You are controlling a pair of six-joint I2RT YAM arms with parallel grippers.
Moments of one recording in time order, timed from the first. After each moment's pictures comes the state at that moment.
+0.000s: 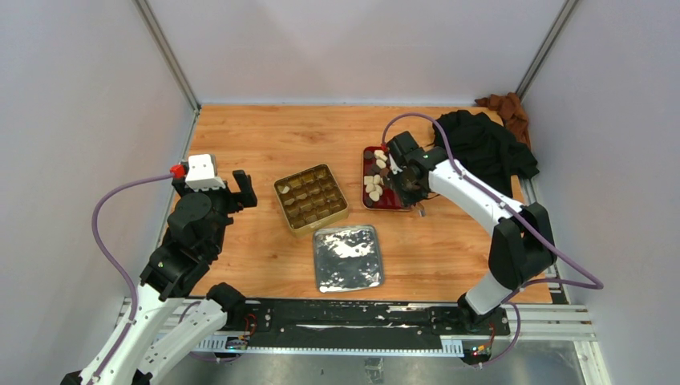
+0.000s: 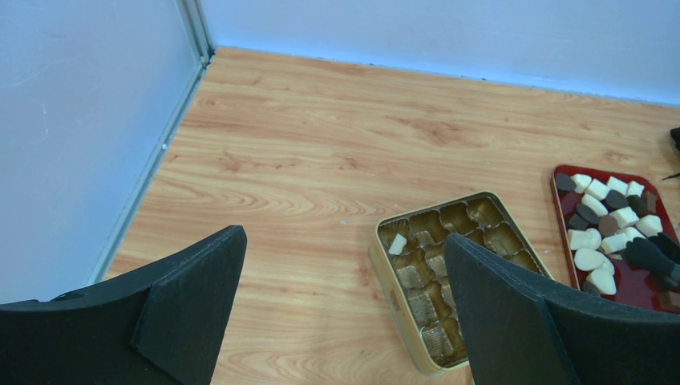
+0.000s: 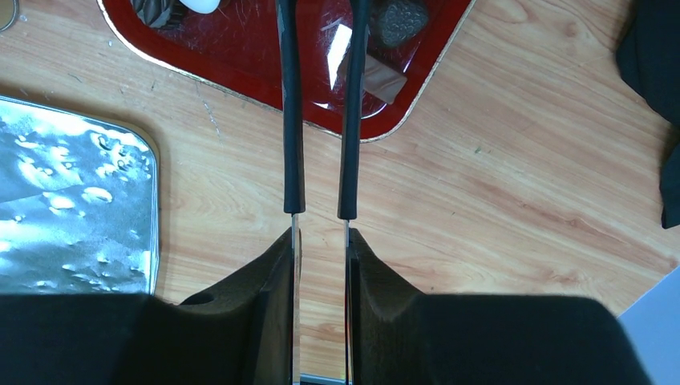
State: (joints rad) left arm -0.54 0.54 0.85 -0.45 -0.63 -0.16; right arm 0.53 1.59 1.29 -0.90 0.15 0.06
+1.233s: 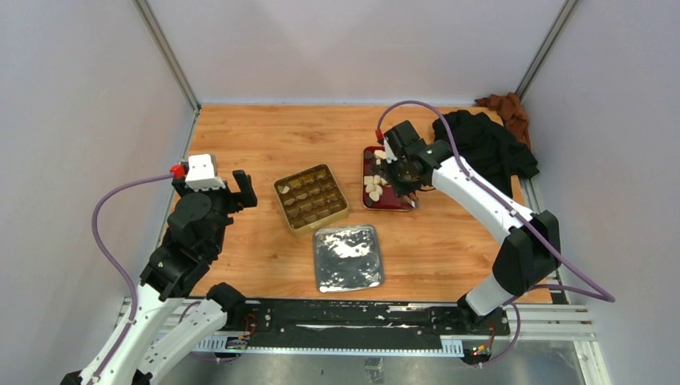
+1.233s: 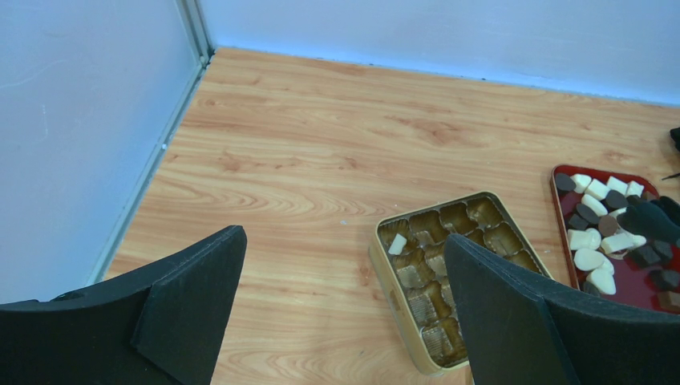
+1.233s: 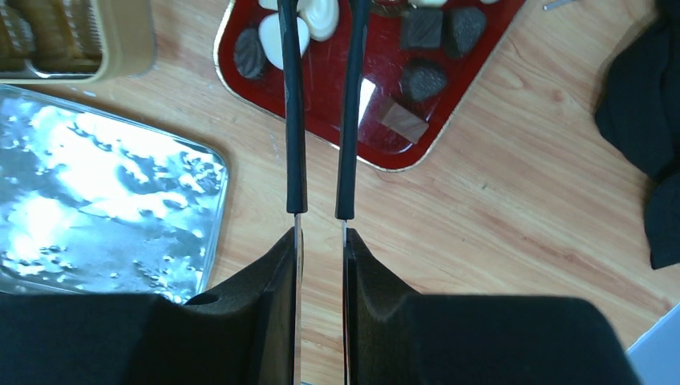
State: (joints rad) left arm -0.54 0.54 0.85 -0.45 -0.63 -0.16; right arm 0.57 1.55 1.38 -0.91 0.10 0.06
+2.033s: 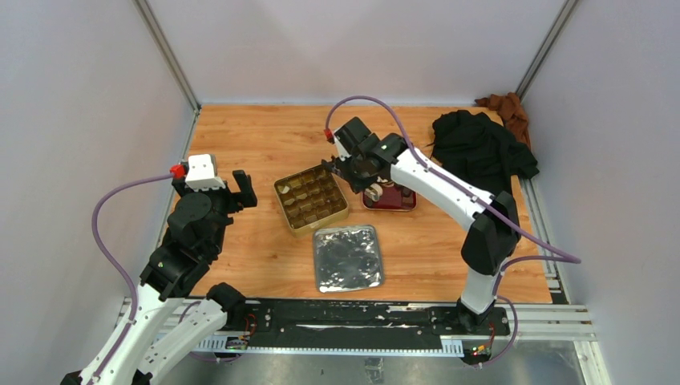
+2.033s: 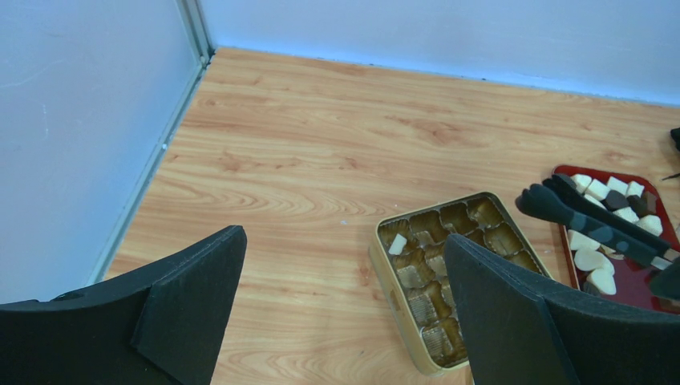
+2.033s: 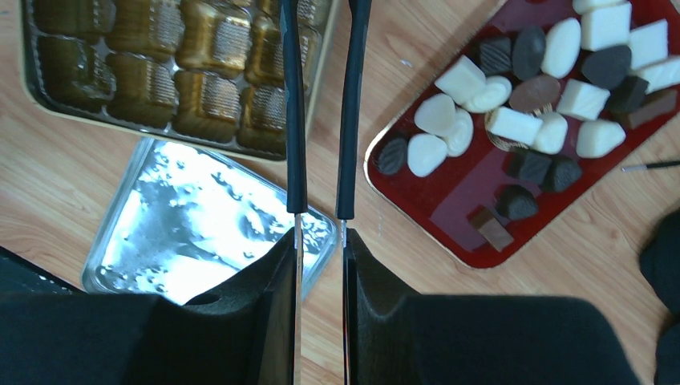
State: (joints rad) left arm -0.54 0.54 0.85 -0.45 -0.63 -0.16; right arm 0.78 1.77 1.68 -0.92 0.09 0.06
